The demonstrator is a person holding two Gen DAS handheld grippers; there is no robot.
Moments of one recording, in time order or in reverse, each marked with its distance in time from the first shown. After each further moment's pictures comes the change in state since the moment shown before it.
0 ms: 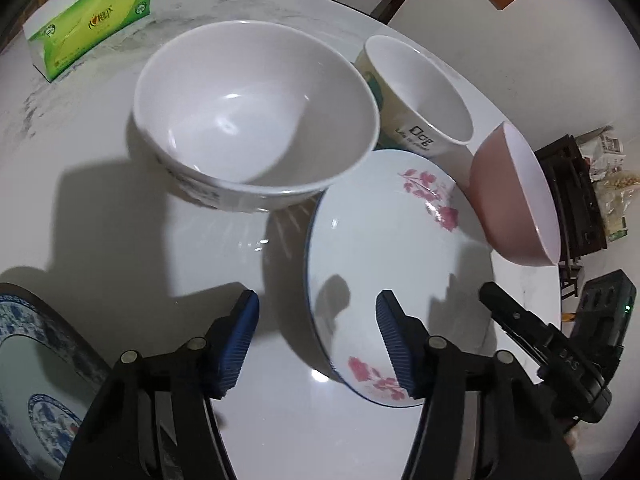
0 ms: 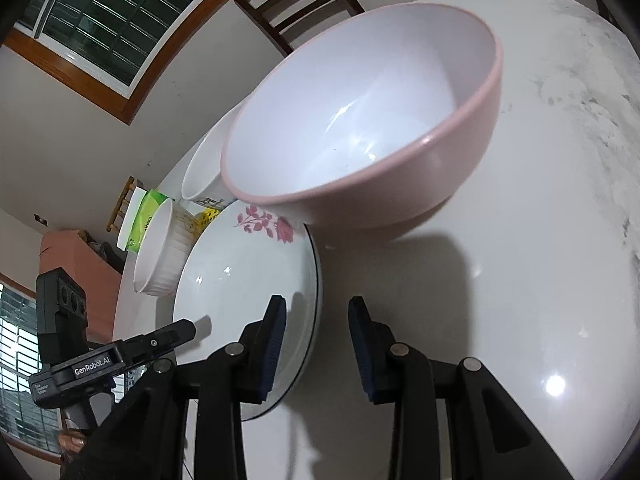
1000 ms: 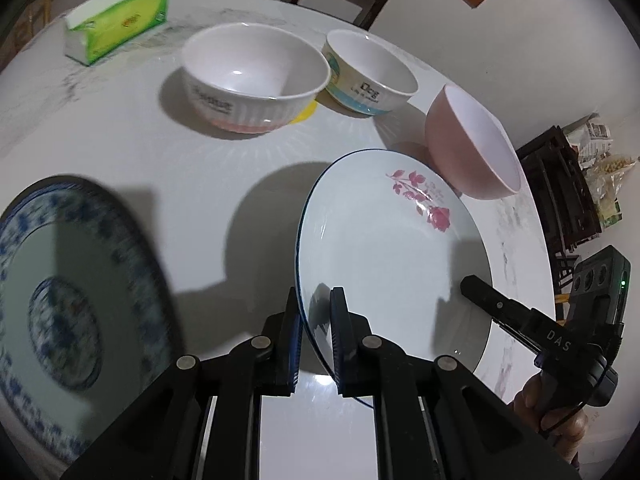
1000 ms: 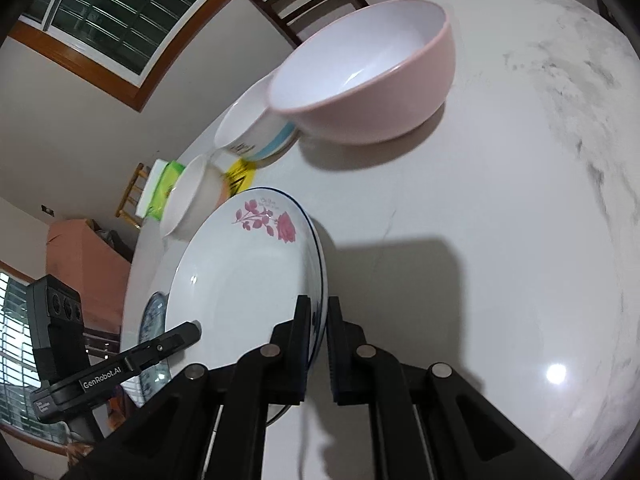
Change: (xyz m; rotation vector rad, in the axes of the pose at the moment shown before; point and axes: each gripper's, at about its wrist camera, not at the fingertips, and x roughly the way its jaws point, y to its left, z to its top) left arm -0.063 -0.006 -0.077 0.042 -0.070 0.001; right arm -0.044 0.020 -0.061 -0.014 0.036 0.047
